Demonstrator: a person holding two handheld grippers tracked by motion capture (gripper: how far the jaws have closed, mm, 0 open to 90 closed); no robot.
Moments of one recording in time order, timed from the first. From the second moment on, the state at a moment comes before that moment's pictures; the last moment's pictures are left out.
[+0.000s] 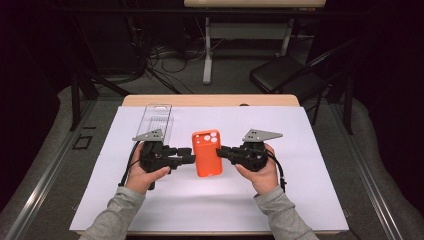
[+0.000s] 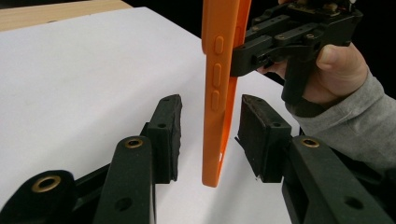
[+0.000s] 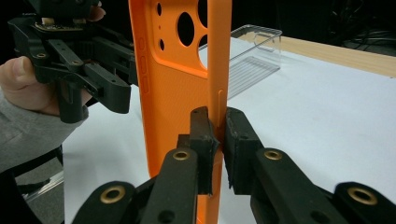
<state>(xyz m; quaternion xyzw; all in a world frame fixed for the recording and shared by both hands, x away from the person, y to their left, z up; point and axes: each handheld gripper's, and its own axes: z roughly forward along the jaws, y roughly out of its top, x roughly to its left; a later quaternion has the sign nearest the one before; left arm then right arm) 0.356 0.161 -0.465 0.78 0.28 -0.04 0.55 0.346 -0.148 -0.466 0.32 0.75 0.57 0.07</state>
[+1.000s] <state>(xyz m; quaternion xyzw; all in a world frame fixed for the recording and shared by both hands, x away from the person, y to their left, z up) 0.353 0.163 -0.454 0.77 0.31 0.08 0.55 0.344 -0.152 -0.465 0.35 0.74 0.56 0.11</state>
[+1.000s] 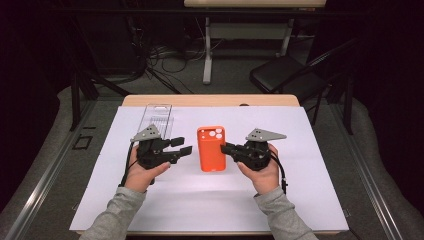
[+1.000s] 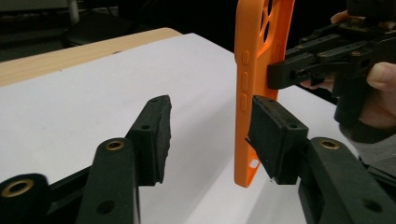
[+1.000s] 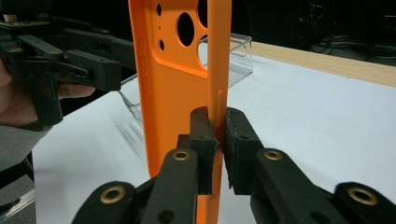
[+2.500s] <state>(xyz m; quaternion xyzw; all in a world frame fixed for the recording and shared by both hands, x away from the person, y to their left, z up) 0.342 0.159 -0.437 0.78 0.32 0.19 0.50 0.325 -0.120 -0.467 0.41 0.75 0.51 0.15</state>
